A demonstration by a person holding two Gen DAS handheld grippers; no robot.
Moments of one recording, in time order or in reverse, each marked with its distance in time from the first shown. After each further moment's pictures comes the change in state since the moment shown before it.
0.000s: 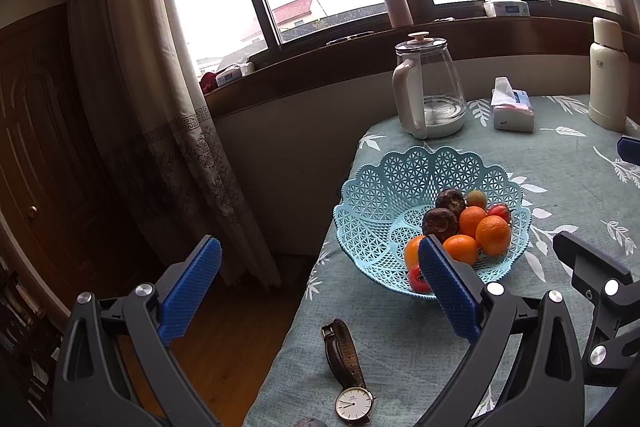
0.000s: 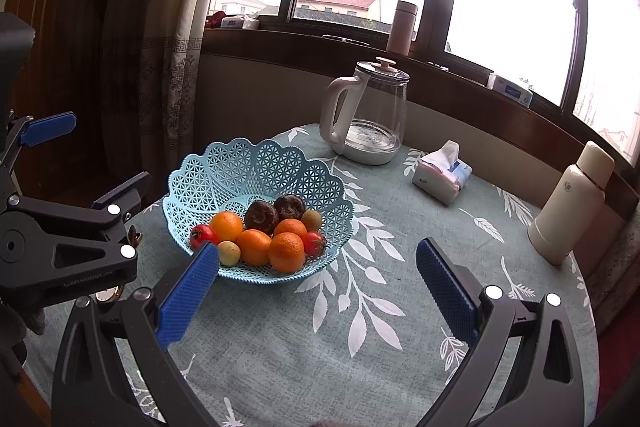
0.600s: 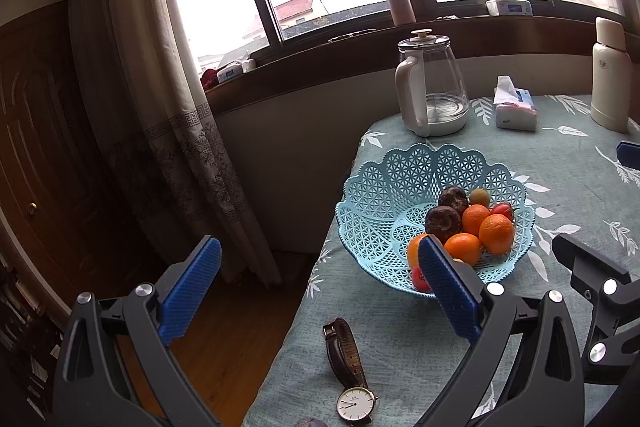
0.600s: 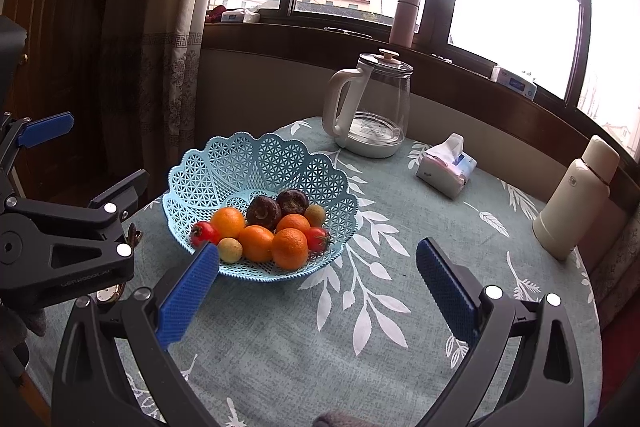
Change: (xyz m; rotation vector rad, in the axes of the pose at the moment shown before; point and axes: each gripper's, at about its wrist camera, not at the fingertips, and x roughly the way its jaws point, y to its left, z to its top) left arm 0.003 0.001 -0.001 -0.005 0.008 0.002; right arm 0.007 0.001 0.001 0.010 0.026 0.012
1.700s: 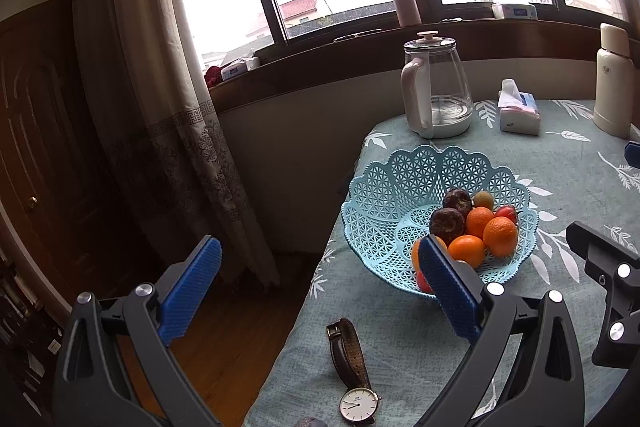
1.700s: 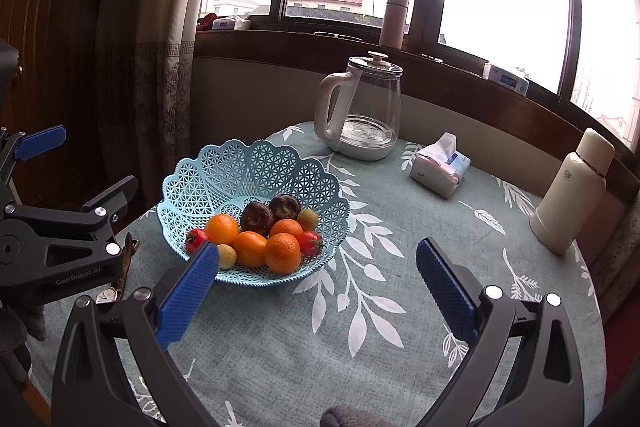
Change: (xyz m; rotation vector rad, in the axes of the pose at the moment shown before) left arm 0.002 0.006 0.000 -0.019 0.005 0.005; right arm -0.003 -0.007 0.001 0.033 -0.012 -0.012
